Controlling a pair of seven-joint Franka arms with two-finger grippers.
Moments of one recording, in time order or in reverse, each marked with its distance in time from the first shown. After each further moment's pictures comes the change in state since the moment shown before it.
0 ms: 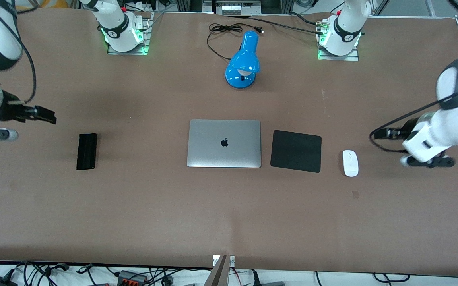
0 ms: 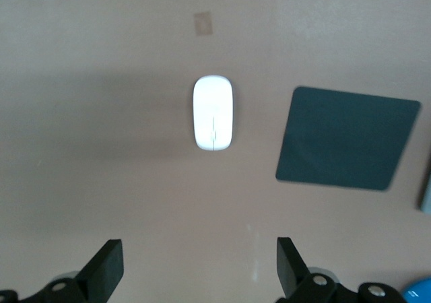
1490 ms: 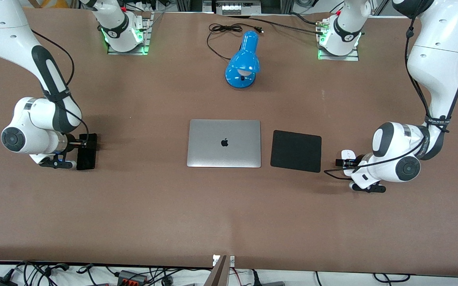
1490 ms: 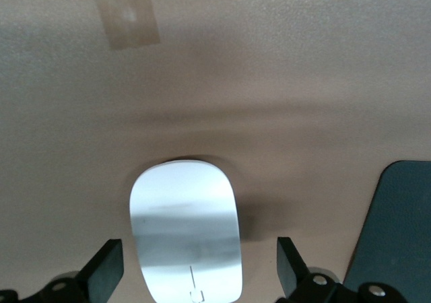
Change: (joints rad) left arm -0.005 0.358 0.009 -0.074 0.083 0.381 -0.001; right arm -0.074 0.389 -0.003 -0.205 -0.027 0.480 0.002
